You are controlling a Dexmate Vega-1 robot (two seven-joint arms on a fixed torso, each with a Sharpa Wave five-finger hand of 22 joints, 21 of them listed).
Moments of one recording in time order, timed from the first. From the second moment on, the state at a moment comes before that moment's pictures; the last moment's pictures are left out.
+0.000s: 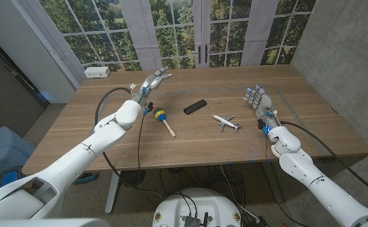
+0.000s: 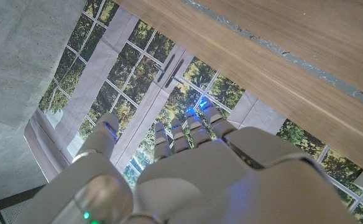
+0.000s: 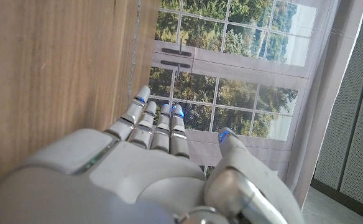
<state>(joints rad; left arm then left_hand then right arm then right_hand) 0.77 0.66 0.51 -1.61 -0.07 -0.04 0.24 0.18 0.06 0.64 -0.17 0.17 0.12 -0.12 0.19 0.18 0.09 -0.09 0.22 0.18 0.15 -0.04 0.21 0.17 0.11 0.04 0.37 0.17 -1.03 -0.52 -0.30 -1.44 0.71 0.36 -0.03 0.30 0.15 0.39 0.03 0.19 0.38 0.05 0.20 0.18 0.31 0.05 0.22 0.26 0.18 0.01 0.25 0.41 0.16 0.03 0.70 0.17</state>
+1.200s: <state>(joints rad) 0.66 0.66 0.64 -1.65 0.12 0.15 0.16 0.22 0.03 0.64 -0.18 0.17 0.16 -0.11 0.19 0.17 0.10 -0.11 0.21 0.18 0.18 -0.04 0.21 0.17 0.11 0.04 0.35 0.17 -1.06 -0.51 -0.28 -1.44 0.71 0.41 -0.06 0.31 0.15 0.39 0.00 0.18 0.39 0.06 0.20 0.18 0.34 0.06 0.22 0.25 0.21 0.01 0.27 0.41 0.17 0.04 0.68 0.17</state>
